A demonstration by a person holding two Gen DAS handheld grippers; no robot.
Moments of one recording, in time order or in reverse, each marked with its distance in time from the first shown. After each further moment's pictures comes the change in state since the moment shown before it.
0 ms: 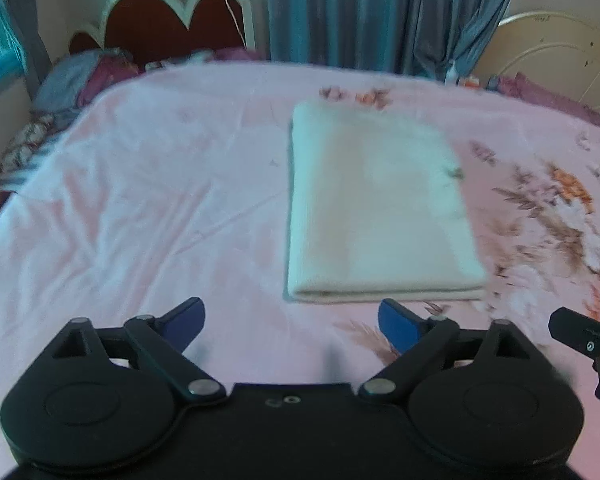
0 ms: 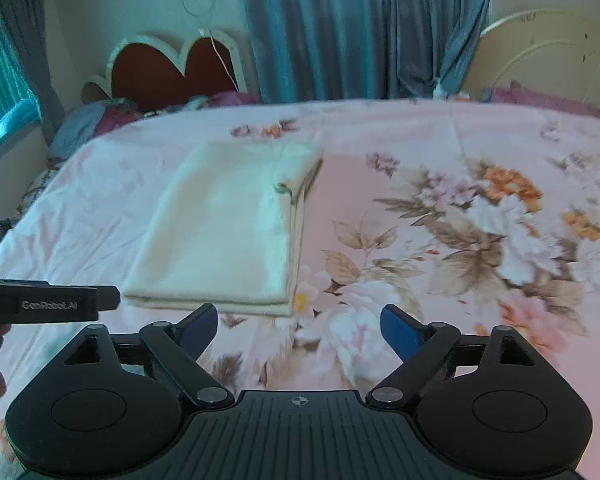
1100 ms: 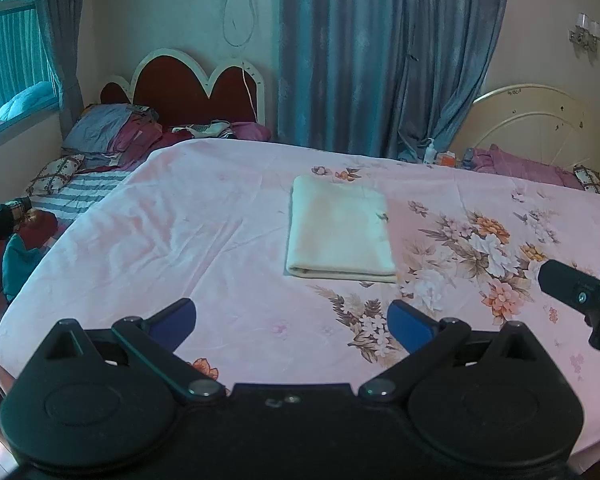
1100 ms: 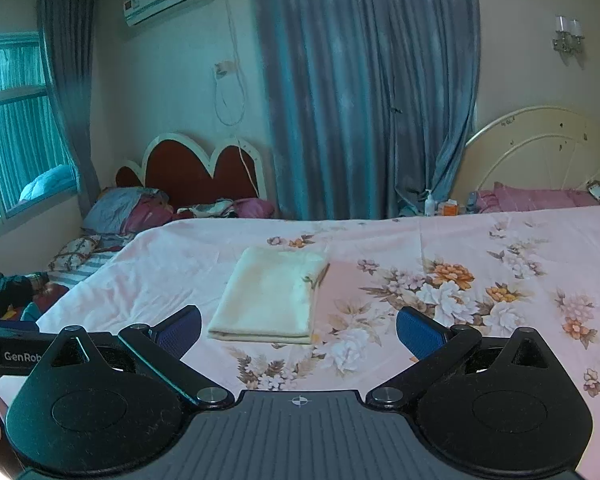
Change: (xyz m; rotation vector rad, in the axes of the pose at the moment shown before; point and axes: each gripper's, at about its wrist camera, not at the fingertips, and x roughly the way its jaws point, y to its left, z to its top) left arm -0.202 0.000 -0.087 -0.057 -0.222 -0.015; right arm -0.219 0.035 -0.051 -0.033 -0.321 0.035
